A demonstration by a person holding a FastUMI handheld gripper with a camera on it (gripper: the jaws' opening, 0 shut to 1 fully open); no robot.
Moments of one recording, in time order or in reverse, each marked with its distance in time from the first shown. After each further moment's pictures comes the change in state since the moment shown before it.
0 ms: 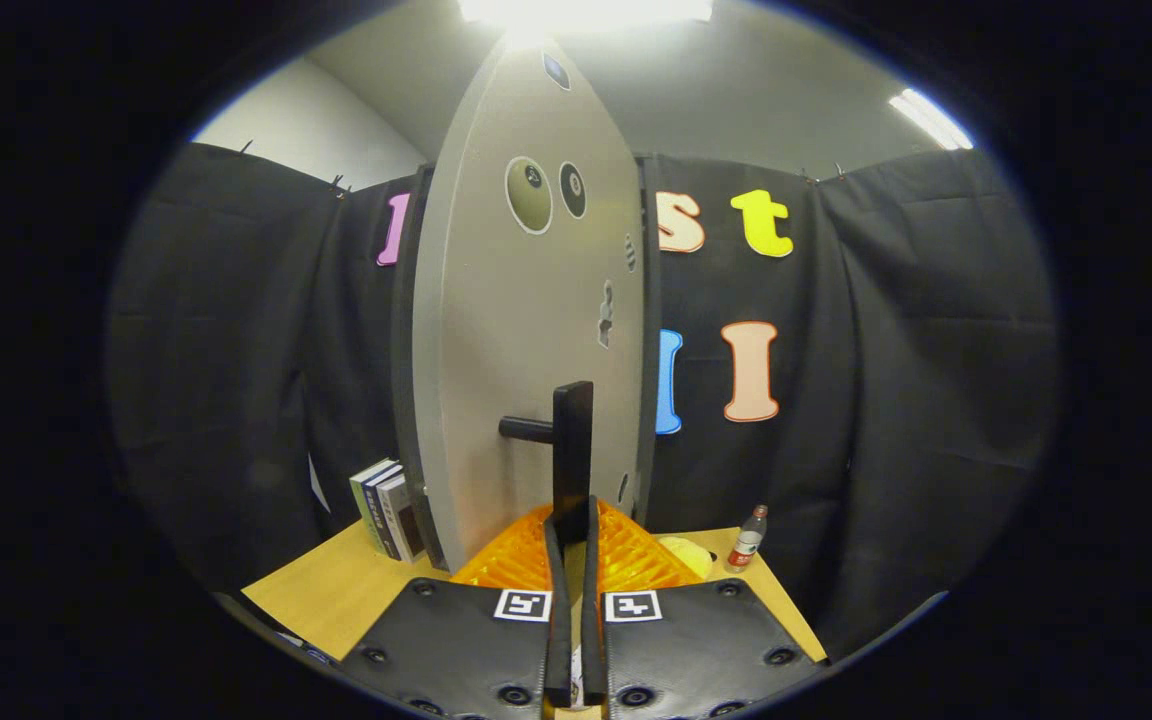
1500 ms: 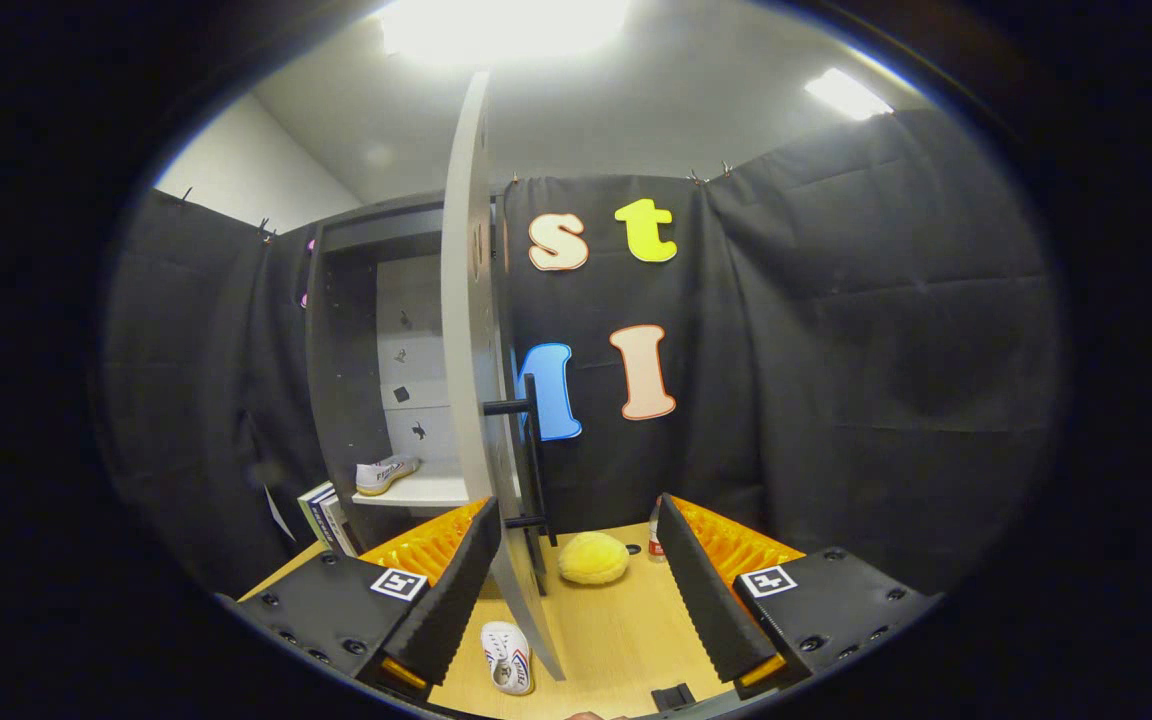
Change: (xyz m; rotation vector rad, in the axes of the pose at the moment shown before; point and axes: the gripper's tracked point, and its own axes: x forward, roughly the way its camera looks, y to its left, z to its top) arm -0.010 -0.027 0.008 0.133 -0.049 -0.126
